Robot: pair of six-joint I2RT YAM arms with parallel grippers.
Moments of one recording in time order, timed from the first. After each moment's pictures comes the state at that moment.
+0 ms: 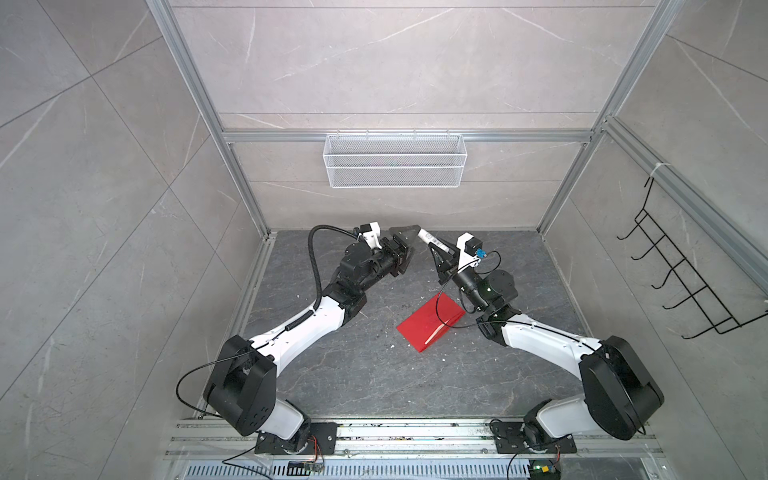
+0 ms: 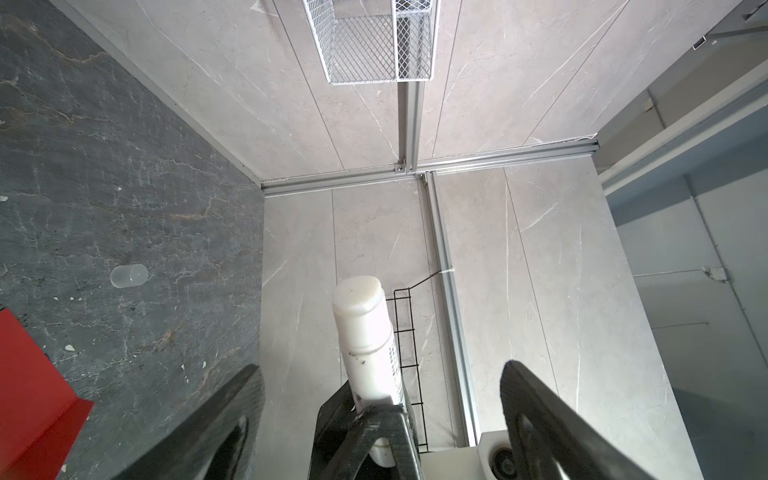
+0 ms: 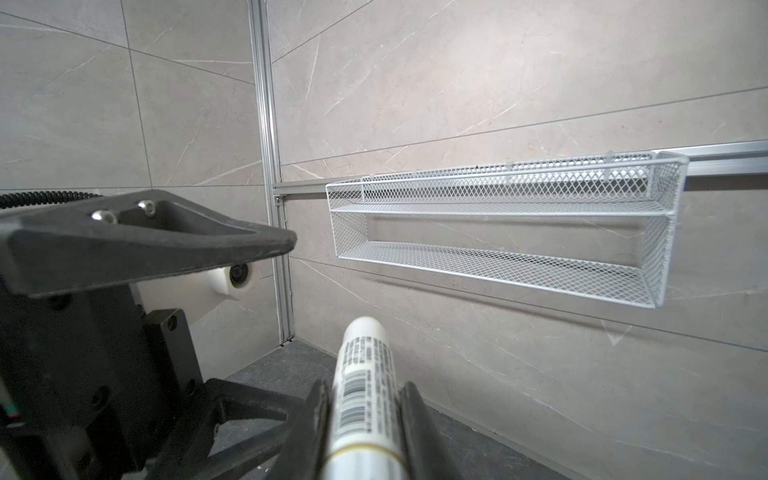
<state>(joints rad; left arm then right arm) -0.63 1.49 1.10 0.46 0.24 -1.46 0.54 1.47 0.79 0.99 -0.12 0.04</state>
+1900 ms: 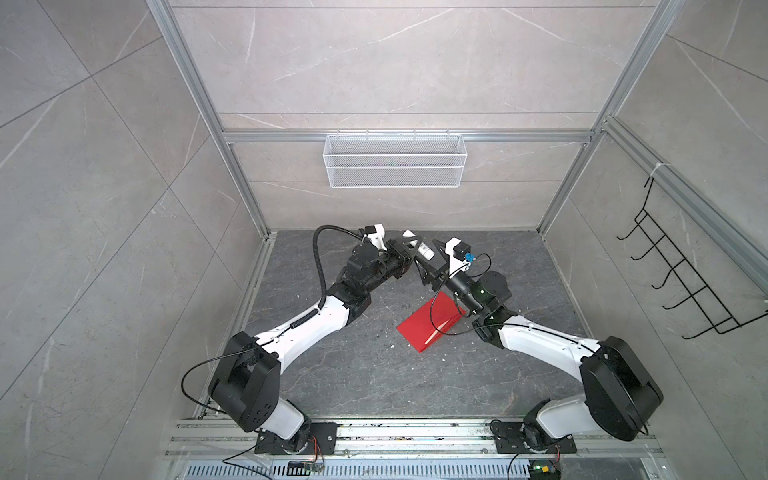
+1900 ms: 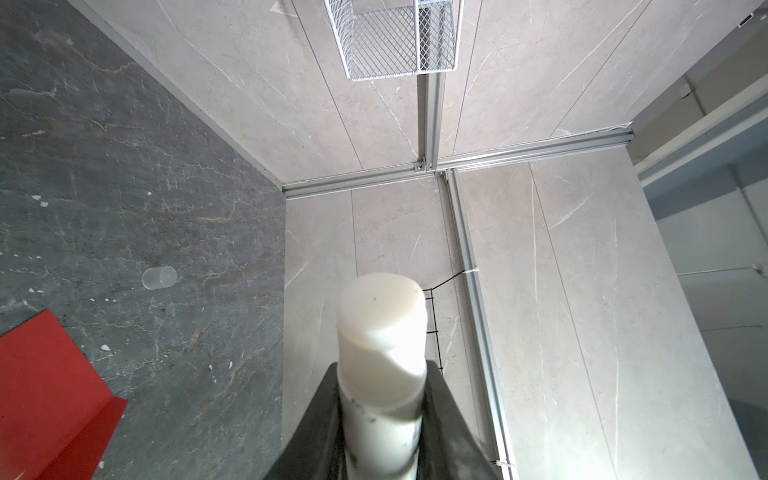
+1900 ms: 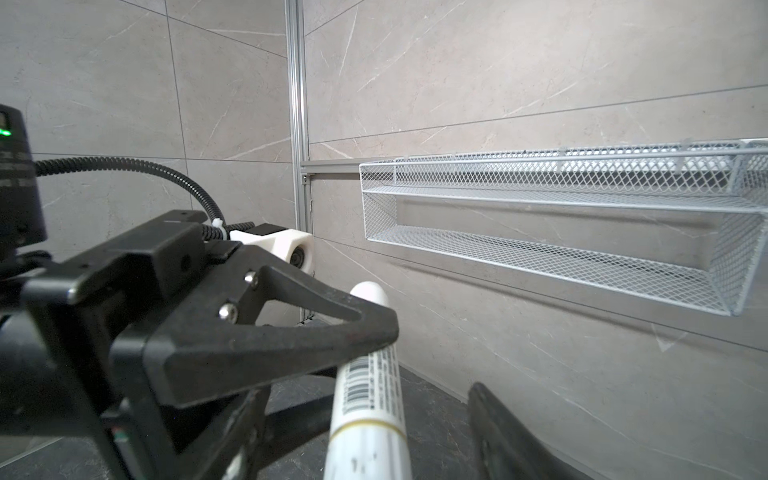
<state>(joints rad) -0.65 1.51 1.11 0.39 0.19 -1.33 0.59 1.42 0.78 0.90 -0.15 0.01</state>
